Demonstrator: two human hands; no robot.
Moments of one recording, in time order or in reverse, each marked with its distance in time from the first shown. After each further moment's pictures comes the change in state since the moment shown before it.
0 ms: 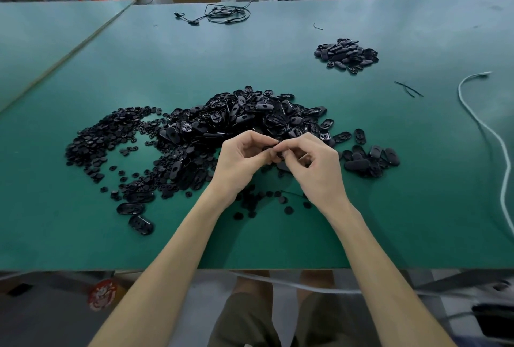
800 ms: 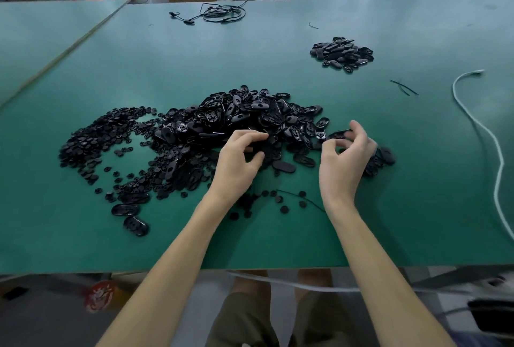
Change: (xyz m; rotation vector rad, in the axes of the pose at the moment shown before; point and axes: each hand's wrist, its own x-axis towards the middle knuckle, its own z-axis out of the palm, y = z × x) left_hand 0.001 -0.004 0.002 0.538 0.049 0.086; right_hand 0.006 0.006 -0.009 0.066 0.587 0.411
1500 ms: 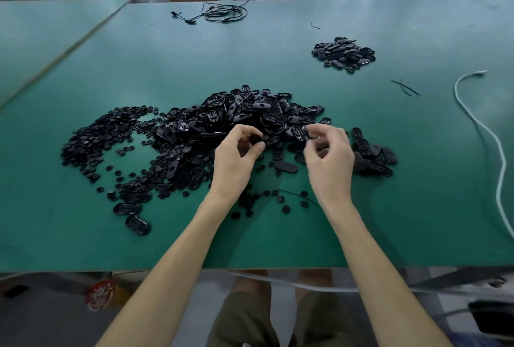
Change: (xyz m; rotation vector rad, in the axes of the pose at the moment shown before) left_hand -0.002 0.005 0.001 -0.171 0.139 -0.100; right_hand -0.004 0.003 0.002 -0.124 -0.227 -0.265
